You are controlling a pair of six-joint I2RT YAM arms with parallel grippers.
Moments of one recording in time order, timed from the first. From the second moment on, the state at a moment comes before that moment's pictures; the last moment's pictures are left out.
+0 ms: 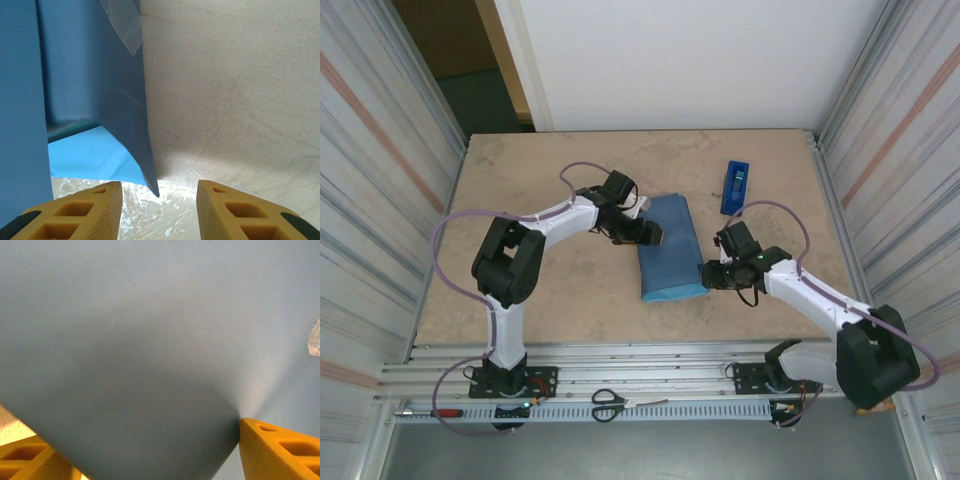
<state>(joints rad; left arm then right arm) -0.58 1.99 1.42 -0.58 0.45 -0.33 0.48 1.24 0.69 -0.59 -0.06 0.43</state>
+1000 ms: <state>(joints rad) -0.58 1.99 1.42 -0.58 0.45 -0.32 0.51 1.49 0.74 -0.47 -0.04 0.36</state>
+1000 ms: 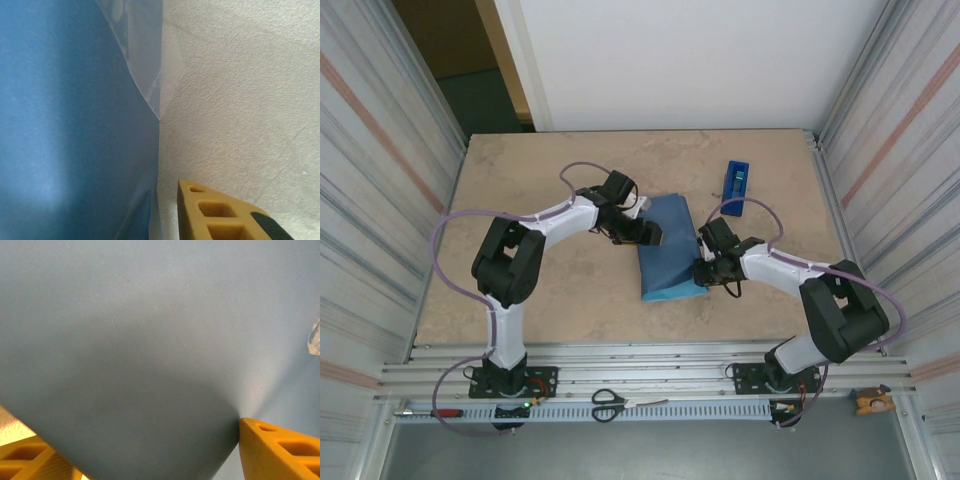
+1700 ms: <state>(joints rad) -0.58 1.99 1.42 -0.58 0.45 -0.32 0.55 1.50 0.75 -0.48 0.04 0.40</state>
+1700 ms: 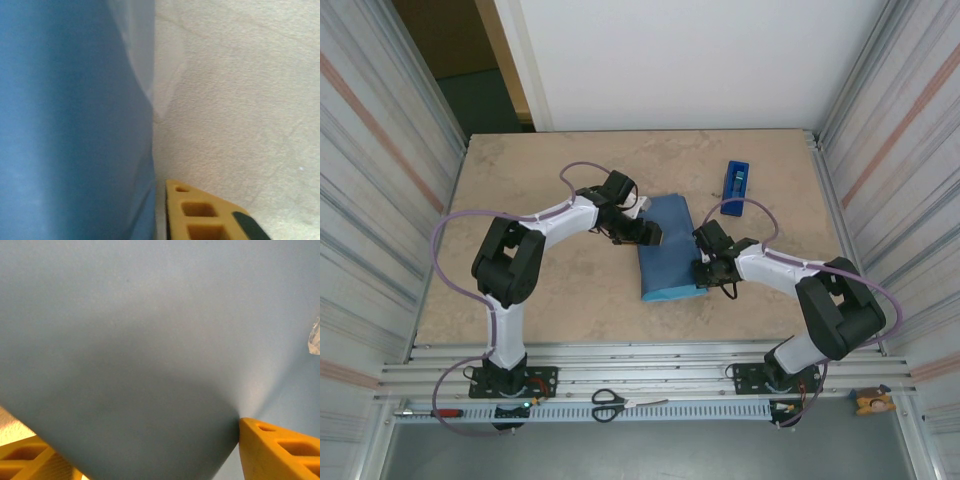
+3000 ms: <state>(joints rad) -0.58 1.99 1.42 -0.58 0.46 -0.32 0.58 1.44 0.72 -0.55 0.05 0.46</state>
